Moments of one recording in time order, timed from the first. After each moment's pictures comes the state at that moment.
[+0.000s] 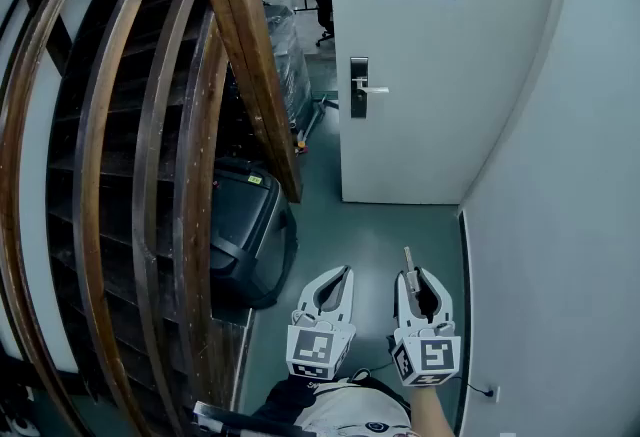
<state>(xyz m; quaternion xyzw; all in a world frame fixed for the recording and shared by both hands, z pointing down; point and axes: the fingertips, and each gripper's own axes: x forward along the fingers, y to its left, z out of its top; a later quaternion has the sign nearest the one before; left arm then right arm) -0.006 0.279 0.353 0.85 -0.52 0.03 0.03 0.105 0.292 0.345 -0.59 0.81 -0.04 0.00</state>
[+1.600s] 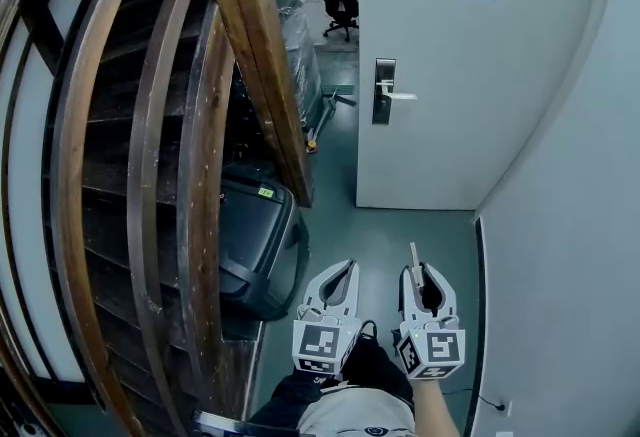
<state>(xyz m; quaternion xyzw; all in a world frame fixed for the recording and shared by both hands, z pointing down) -0.072 0.146 0.379 0.85 -0.53 0.03 0.04 0.042 0.158 0.382 -0.59 0.81 -0.08 0.00</state>
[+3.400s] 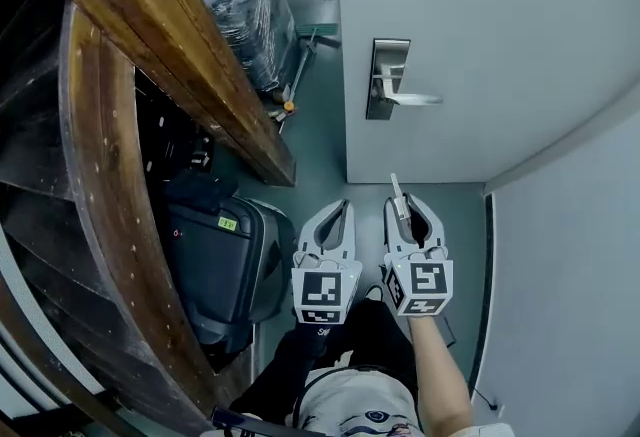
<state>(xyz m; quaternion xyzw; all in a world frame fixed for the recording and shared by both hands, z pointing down) -0.055 -0.251 0.493 0.83 -0.54 0.08 0.09 0.037 -0.256 0.504 -0.58 0.80 -0.12 -0.08</state>
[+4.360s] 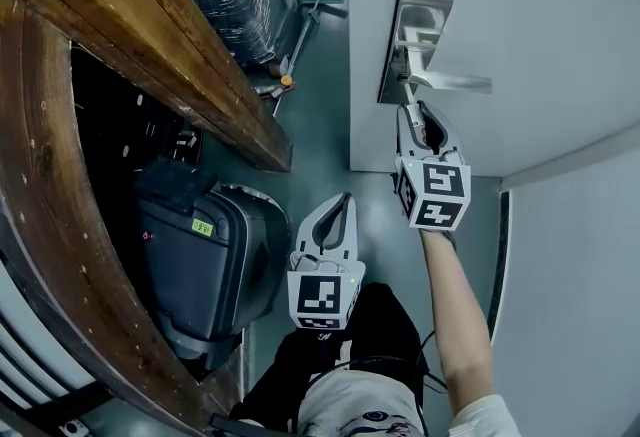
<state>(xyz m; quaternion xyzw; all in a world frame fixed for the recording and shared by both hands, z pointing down) -0.057 -0.317 0.619 0.82 -0.56 0.07 0.11 0.049 -0.459 0.605 -0.59 0.80 -0.07 -0.10</state>
